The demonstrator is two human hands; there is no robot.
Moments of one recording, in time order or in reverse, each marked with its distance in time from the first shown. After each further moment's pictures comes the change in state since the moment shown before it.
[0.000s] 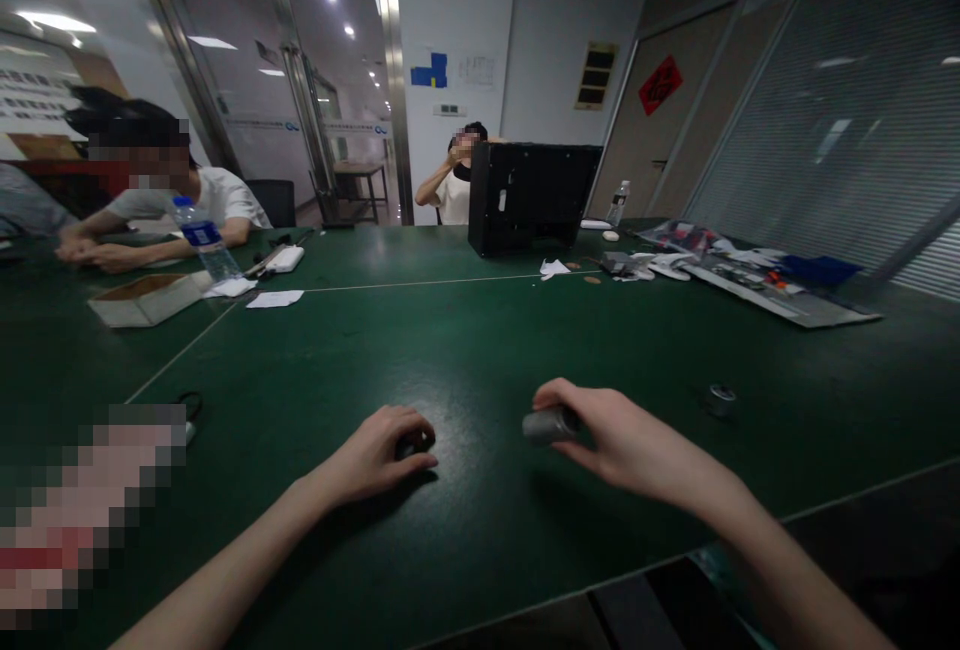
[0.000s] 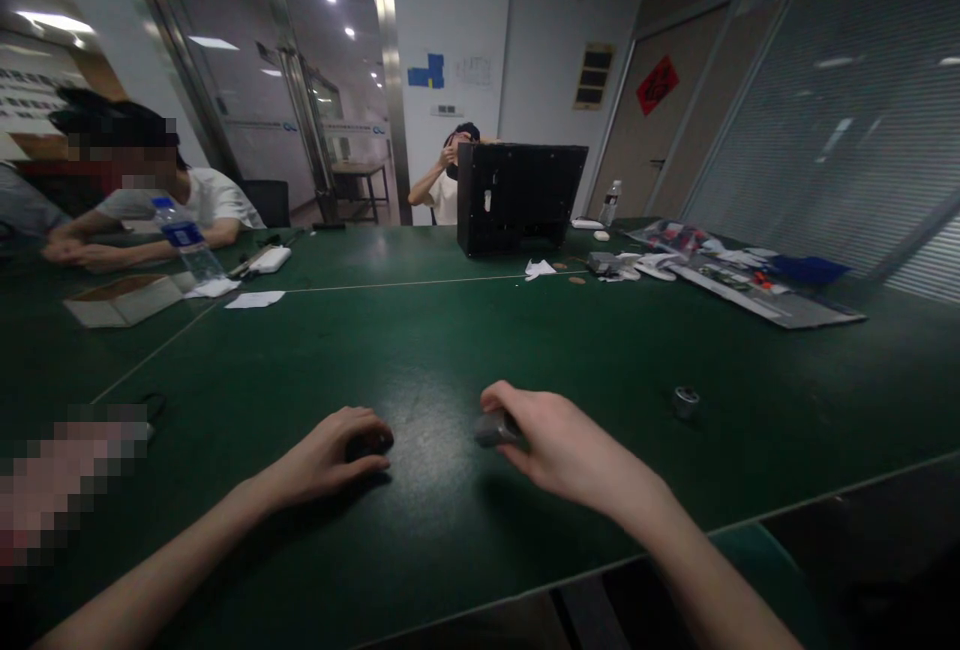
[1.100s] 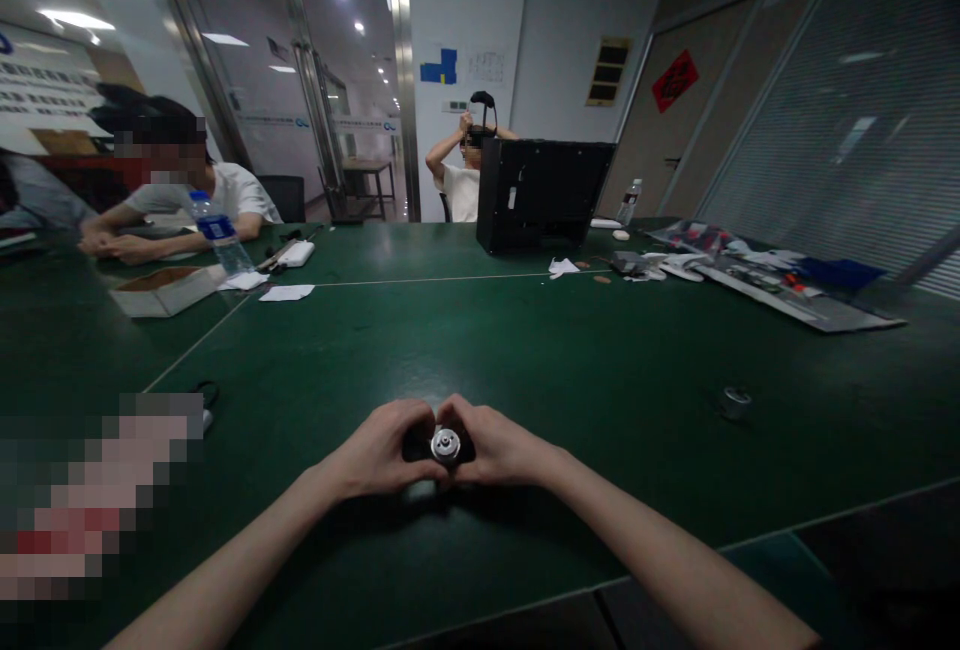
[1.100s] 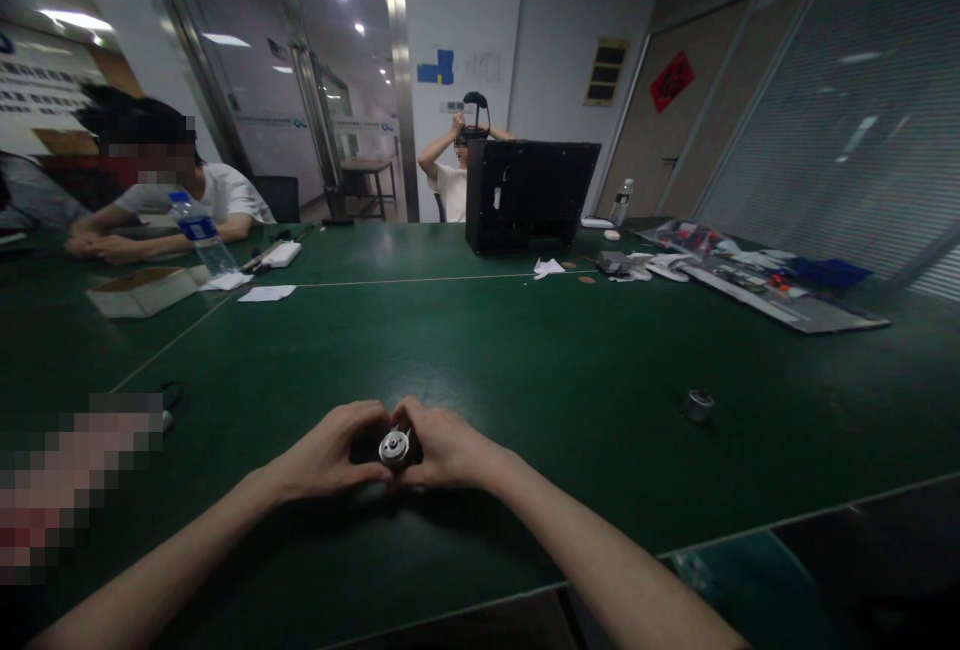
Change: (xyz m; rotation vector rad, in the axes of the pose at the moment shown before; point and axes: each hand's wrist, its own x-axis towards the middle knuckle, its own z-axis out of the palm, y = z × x) left_hand -0.005 0.005 -0.004 -0.015 0.046 0.059; right_hand 0.086 -0.019 0.103 0.352 -0.152 -0.245
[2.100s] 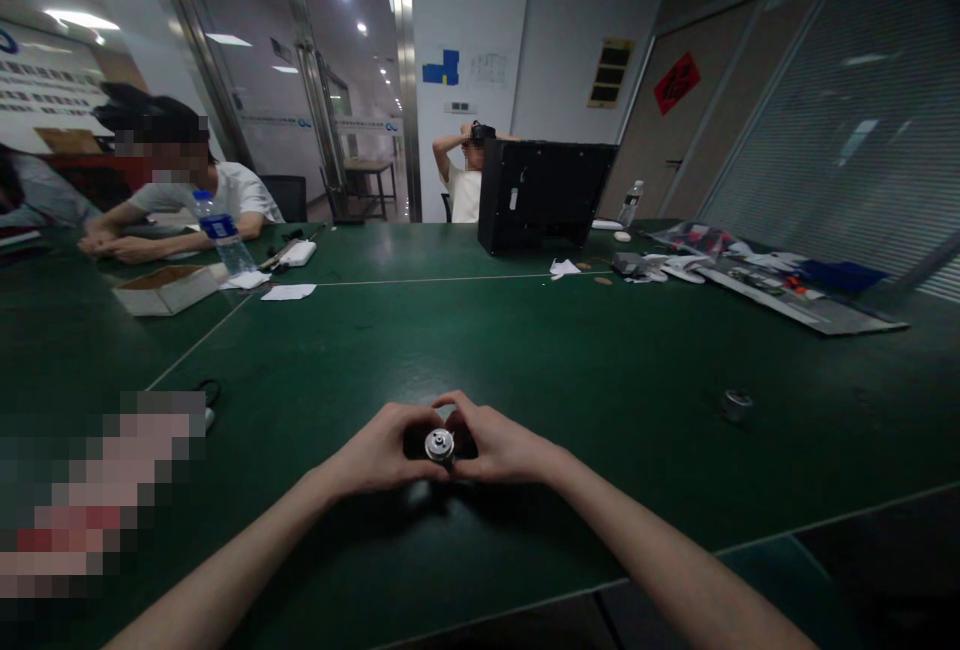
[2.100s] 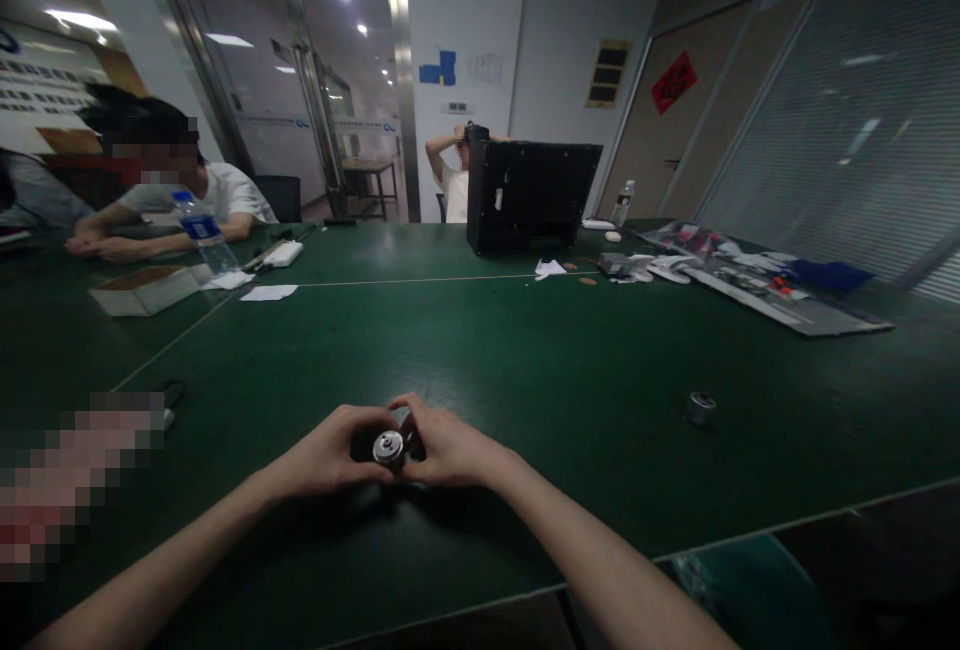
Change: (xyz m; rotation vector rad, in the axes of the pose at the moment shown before) left_hand 0.000 0.009 -0.005 -0.276 -0.051 -0.078; right_hand -0.001 -0.001 -0.002 0.111 -0.054 0.021
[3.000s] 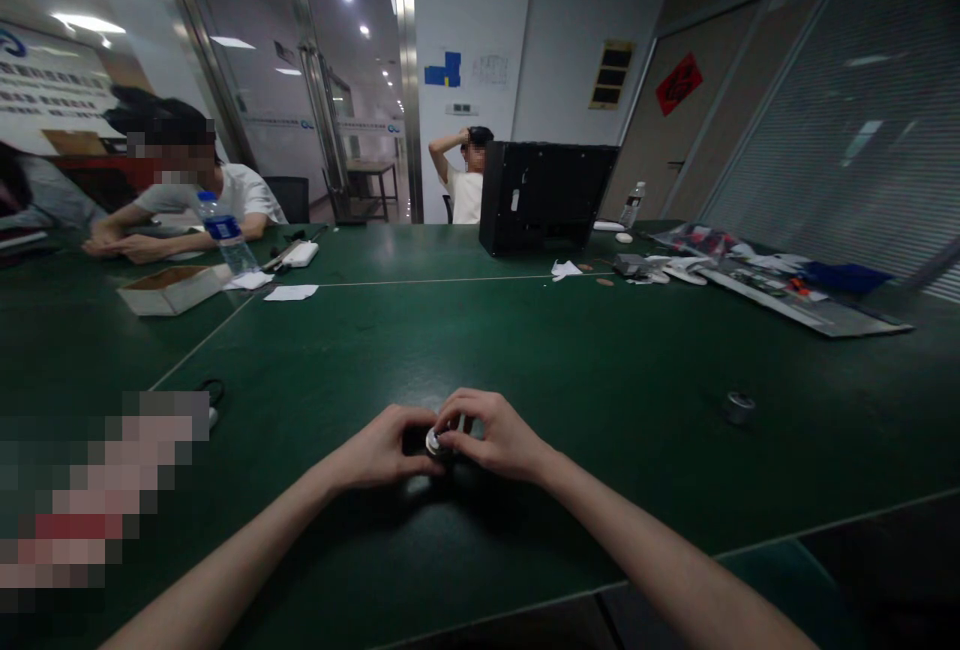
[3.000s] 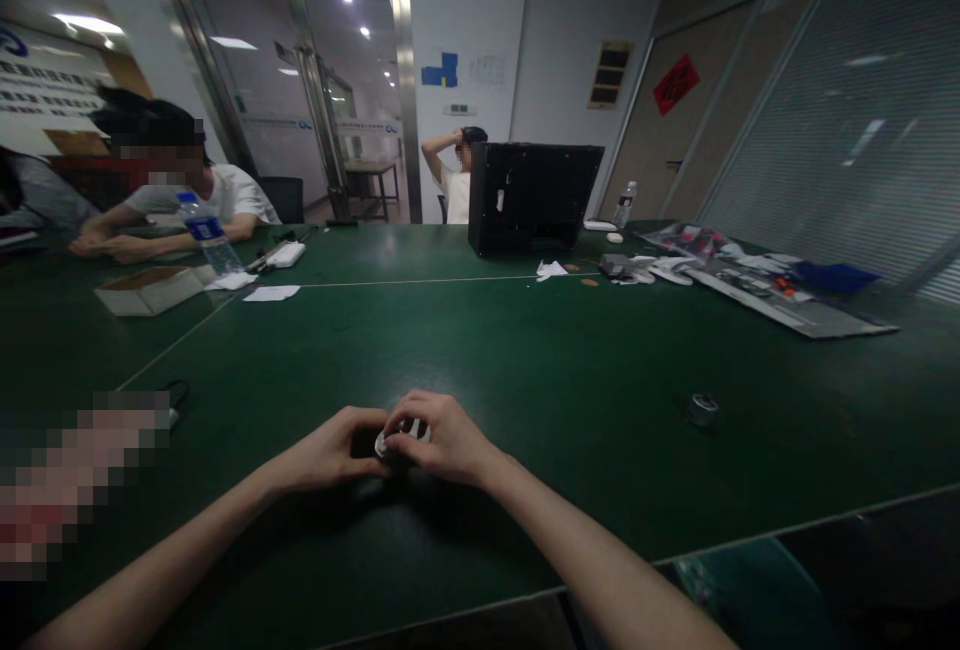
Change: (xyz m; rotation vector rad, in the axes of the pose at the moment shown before) left_hand 0.002 -0.013 0.000 -0.066 -0.070 0.025; right_hand 0.003 -0.015 -0.001 -0.030 0.273 -0.166
